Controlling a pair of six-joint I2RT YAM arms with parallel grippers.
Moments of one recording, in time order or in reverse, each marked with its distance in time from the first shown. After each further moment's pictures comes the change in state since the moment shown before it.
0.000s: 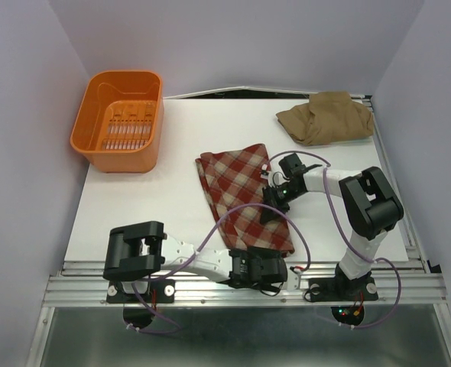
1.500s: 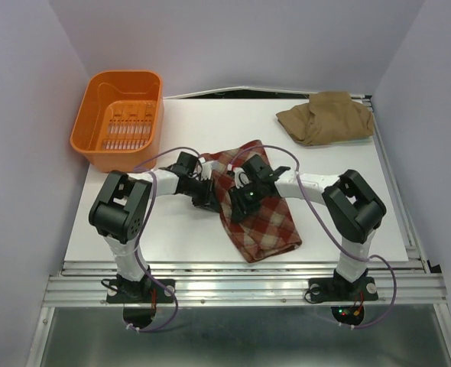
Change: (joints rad) left arm 1.173 0.119 -0.054 0.114 0.999 -0.600; right arm 0.301 0.024 0.143 0.120 0.274 0.144
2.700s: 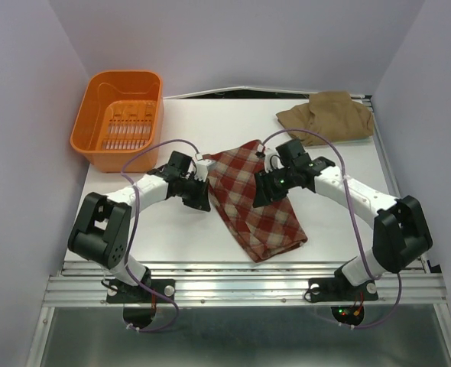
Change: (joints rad) left arm -0.032 -0.246 -0.043 -0.150 -0.173 0.288; right arm -0.208 -0.335 -0.023 -0.243 -0.064 -0.125
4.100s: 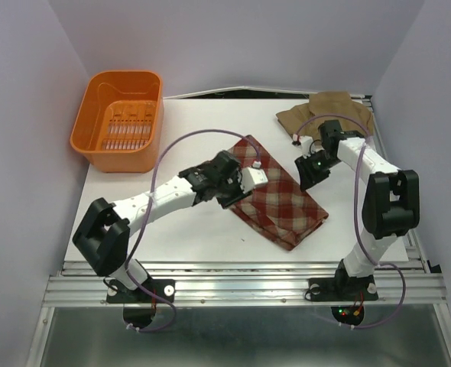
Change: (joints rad) left arm -0.337 -0.045 0.283 -0.092 -0.369 0.412; right arm -0.377 0.229 0.260 -0.333 0.128 -0.572
